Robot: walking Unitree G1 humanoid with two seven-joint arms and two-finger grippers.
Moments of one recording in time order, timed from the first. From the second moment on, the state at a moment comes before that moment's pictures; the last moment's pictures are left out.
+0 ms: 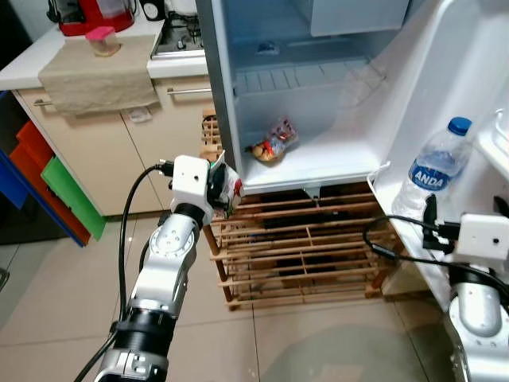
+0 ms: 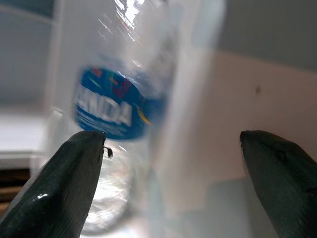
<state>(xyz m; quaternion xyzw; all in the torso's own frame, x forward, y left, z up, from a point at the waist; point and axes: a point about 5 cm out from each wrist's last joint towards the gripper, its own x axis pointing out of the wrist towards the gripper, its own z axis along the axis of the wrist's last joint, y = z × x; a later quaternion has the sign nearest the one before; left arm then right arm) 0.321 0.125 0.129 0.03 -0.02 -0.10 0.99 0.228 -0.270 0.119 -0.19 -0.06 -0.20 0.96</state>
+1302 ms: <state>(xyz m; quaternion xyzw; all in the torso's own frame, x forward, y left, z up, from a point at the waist) 0.348 0.070 0.134 -0.01 0.00 -0.20 0.98 0.218 -0.231 0.119 -0.13 -0.06 -0.12 0.98</state>
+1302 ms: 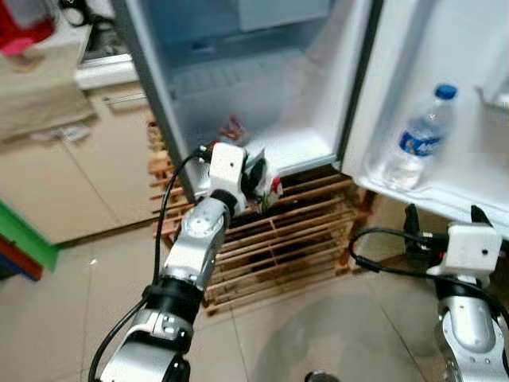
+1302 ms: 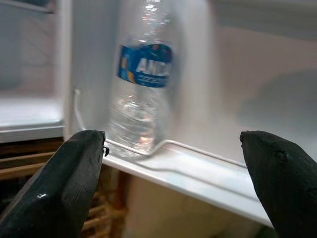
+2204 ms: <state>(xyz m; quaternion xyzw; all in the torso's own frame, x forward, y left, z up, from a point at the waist) 0.351 0.057 0.145 0.00 -0.04 -0.23 0.97 0.220 -0.225 0.104 -0.12 -0.03 -0.09 0.99</state>
